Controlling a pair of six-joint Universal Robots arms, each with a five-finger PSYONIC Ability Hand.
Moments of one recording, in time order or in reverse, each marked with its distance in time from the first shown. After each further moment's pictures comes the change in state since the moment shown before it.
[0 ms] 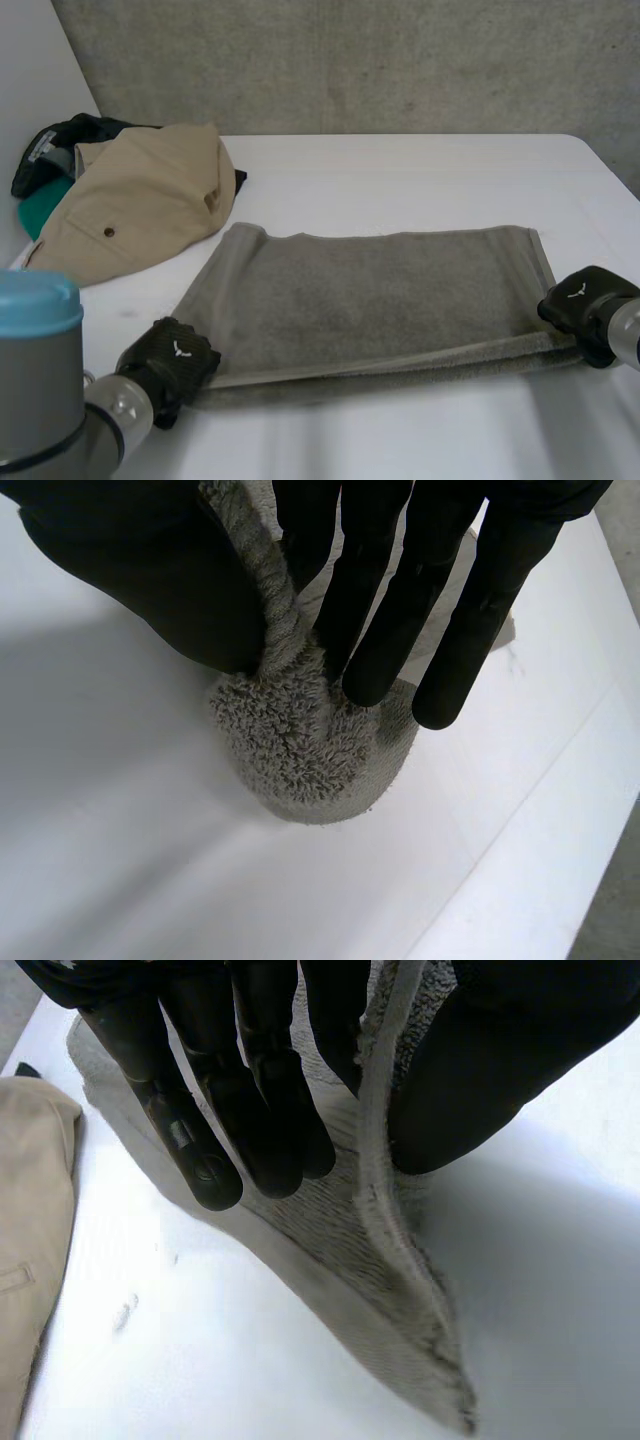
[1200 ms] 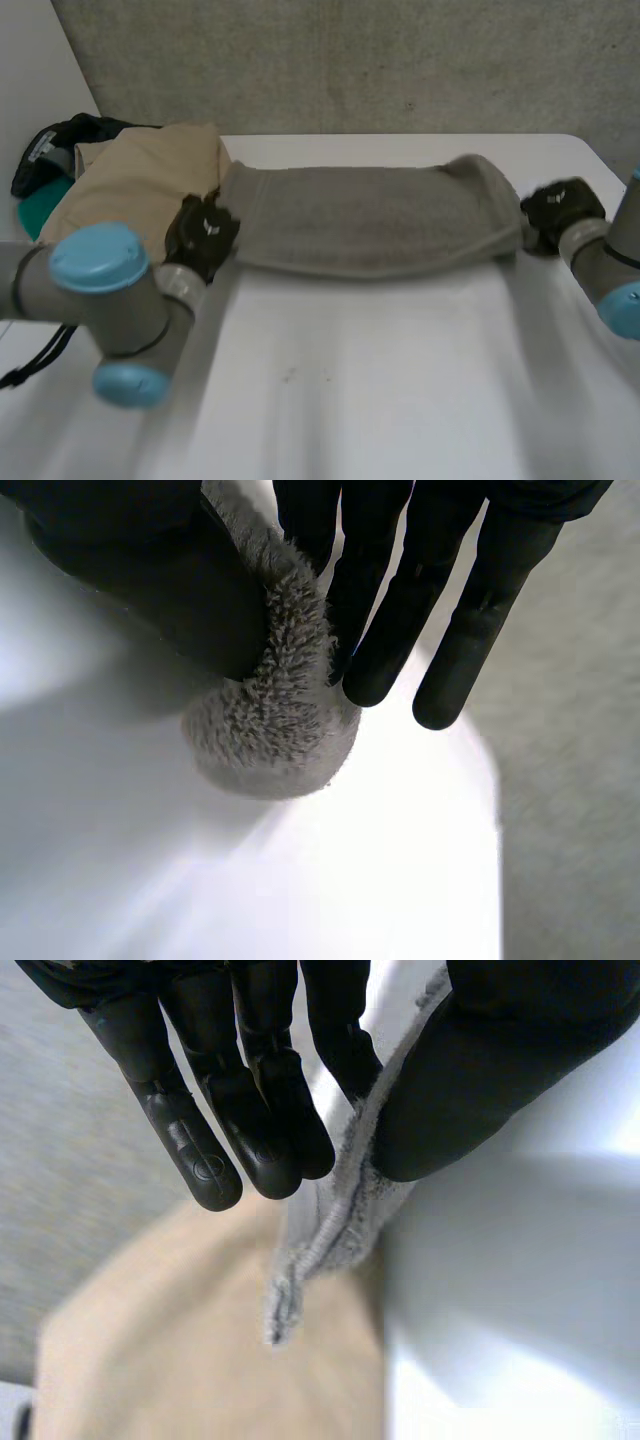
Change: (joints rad) left arm 0.021 -0.358 0.288 0.573 -0.017 0.084; right arm 0.043 0.386 -0.389 -0.358 0.030 0.270; left_hand 0.000 0.000 0.000 0.000 0.020; right_hand 0.000 0.000 0.000 0.000 0.004
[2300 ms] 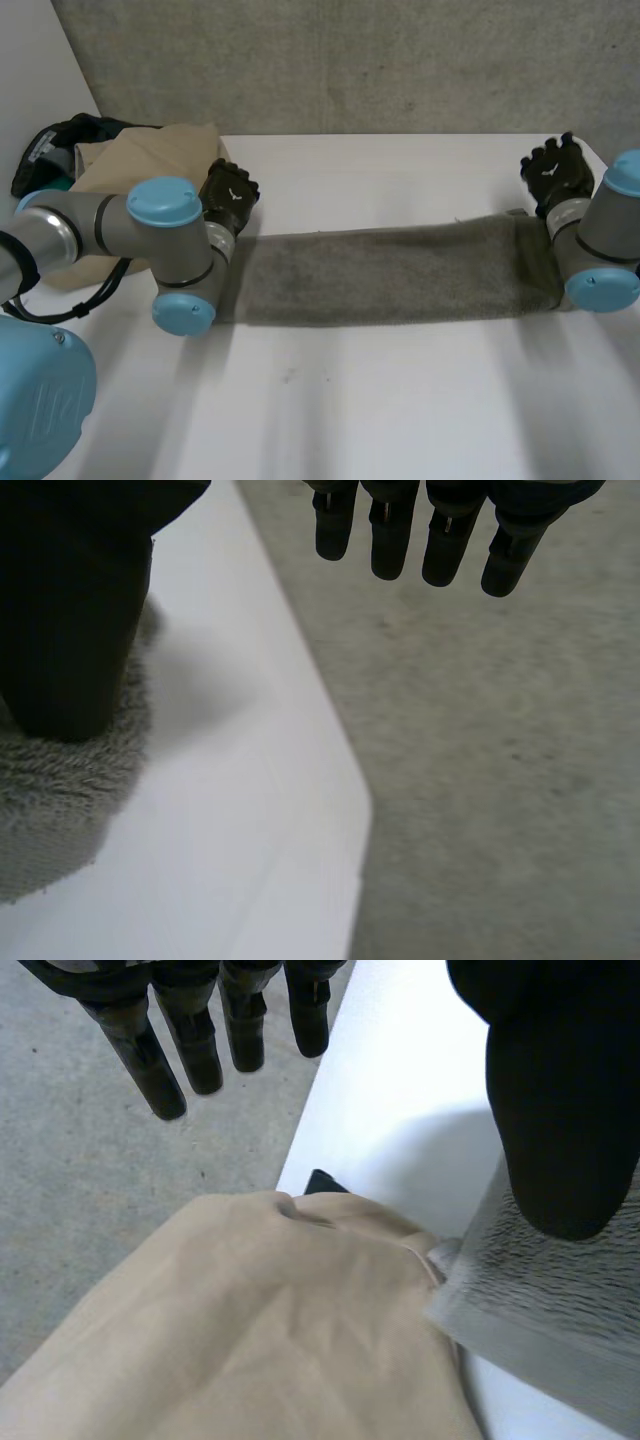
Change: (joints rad) left arm -0.029 -0.415 0.685 -0.222 -0.067 0.070; right arm 0.004 0.254 -0.291 -0.242 0.044 -0.172; left_hand -0.941 -0.987 -0.980 -0.995 -0.978; right_hand -0.908 -0.967 -0.981 -0.995 -0.995
